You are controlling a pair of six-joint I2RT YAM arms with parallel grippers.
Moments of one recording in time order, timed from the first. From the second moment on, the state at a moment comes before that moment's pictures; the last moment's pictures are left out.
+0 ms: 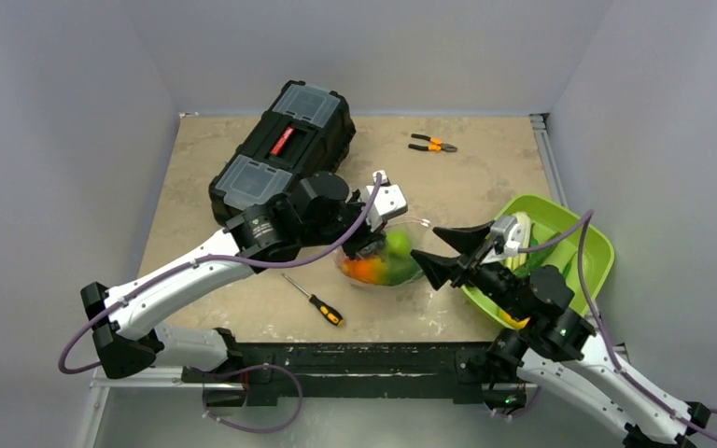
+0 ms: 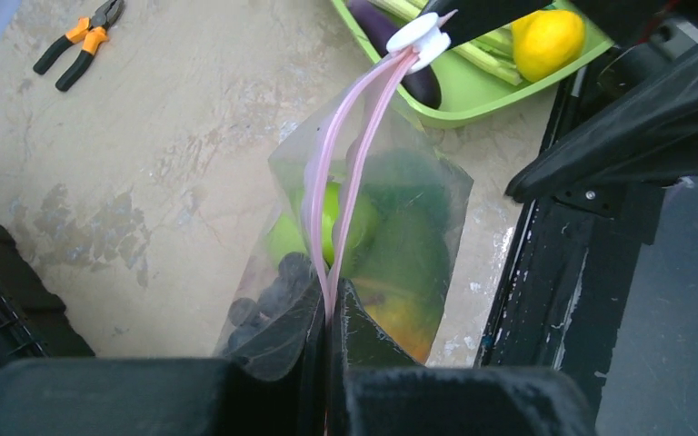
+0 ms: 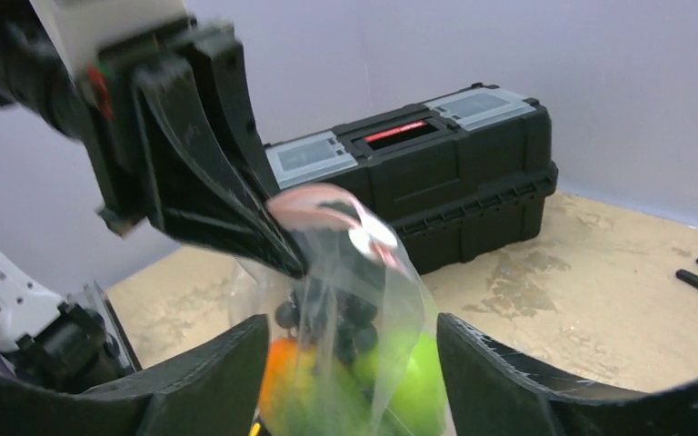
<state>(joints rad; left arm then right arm) -1.02 1.30 1.39 -0.59 0.10 0.13 0.87 0.37 0.58 -0.06 0.07 0.19</state>
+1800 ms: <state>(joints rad) -0.99 1.18 1.36 -0.50 0.54 0.11 0.87 0.60 0.64 0.08 -0.24 0.20</state>
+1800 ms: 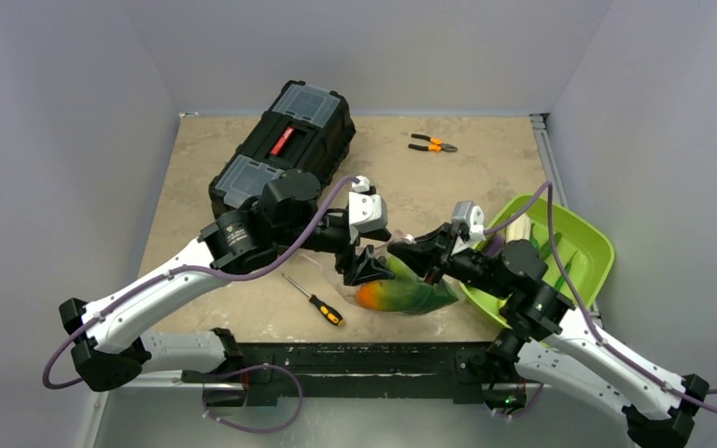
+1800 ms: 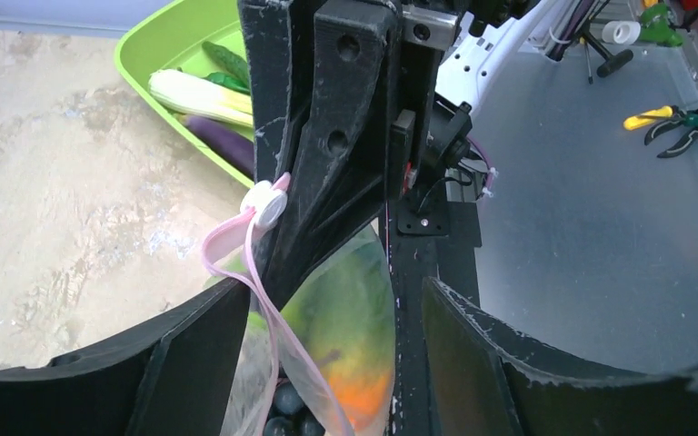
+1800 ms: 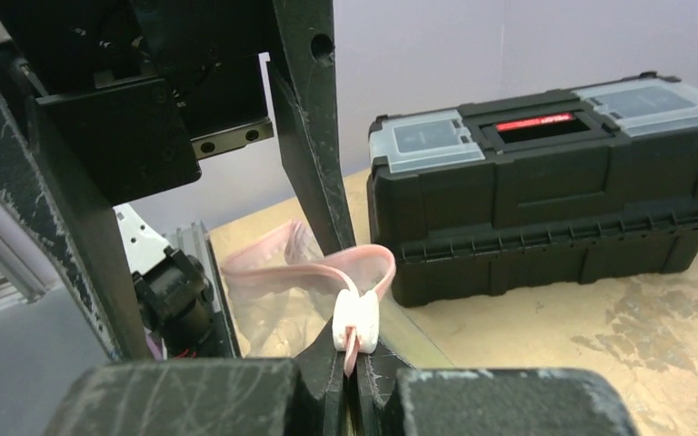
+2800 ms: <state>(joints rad) -0.95 1.10 1.18 -0.18 0.65 0.04 0.87 0.68 0.69 0.06 -0.37 0.19</state>
